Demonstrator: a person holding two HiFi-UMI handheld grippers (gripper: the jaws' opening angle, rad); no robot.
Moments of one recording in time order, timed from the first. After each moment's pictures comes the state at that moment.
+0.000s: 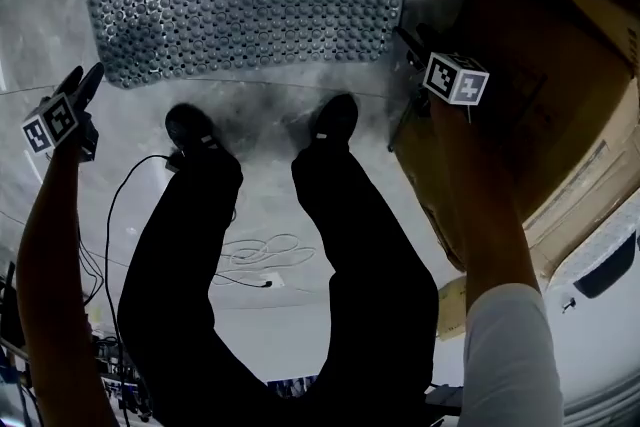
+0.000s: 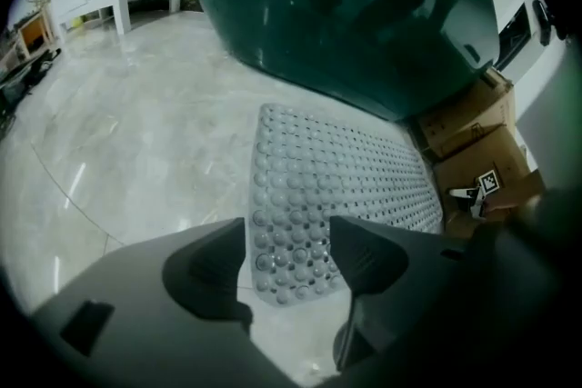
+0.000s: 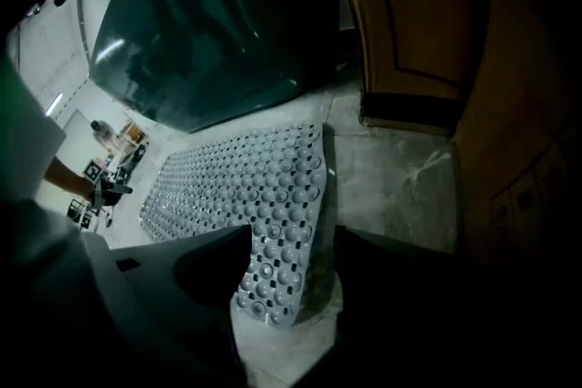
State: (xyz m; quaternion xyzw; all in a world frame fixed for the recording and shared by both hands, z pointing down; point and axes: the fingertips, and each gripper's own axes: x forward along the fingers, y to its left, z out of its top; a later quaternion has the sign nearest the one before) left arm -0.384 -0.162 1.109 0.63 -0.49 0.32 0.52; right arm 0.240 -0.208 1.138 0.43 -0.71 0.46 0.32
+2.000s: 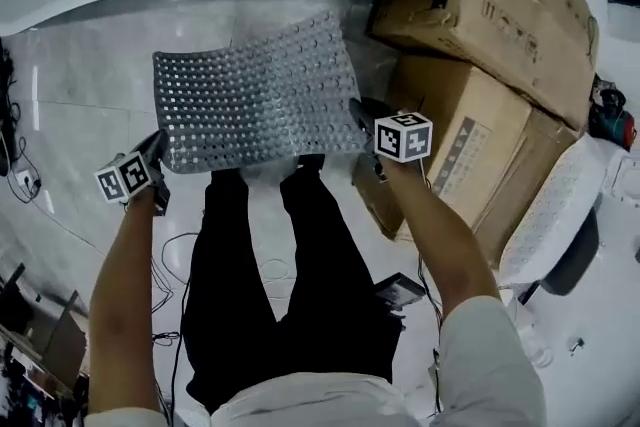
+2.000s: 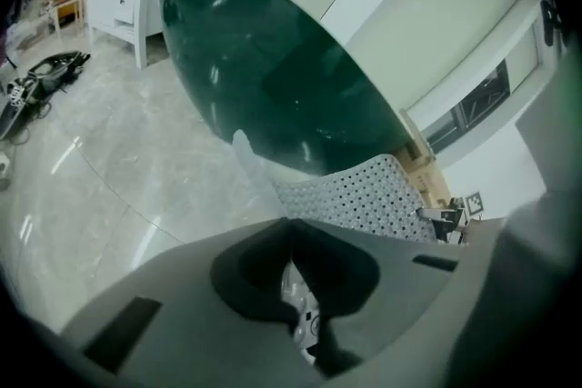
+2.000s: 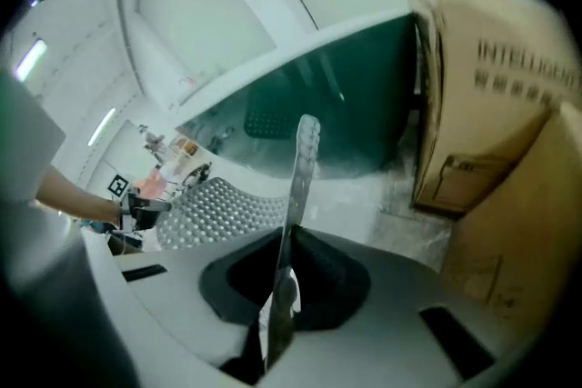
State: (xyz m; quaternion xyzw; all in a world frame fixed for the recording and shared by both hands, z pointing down) left arm -0.248 -0.135 0.752 0.63 -0.51 0.21 0.54; right arm 0.172 -0.214 0.767 0.34 -0.77 0.47 0.28
